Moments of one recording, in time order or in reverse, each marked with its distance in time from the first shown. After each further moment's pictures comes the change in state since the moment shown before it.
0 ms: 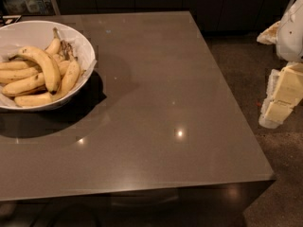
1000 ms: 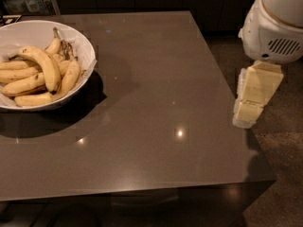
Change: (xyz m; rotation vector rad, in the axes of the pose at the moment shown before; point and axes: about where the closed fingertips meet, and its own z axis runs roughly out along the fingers) arm -0.037 0.011 -0.002 0.043 0.118 -0.006
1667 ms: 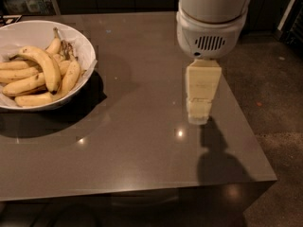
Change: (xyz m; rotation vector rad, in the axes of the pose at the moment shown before) arm -0.082 0.013 0.001 0.021 0.092 -0.147
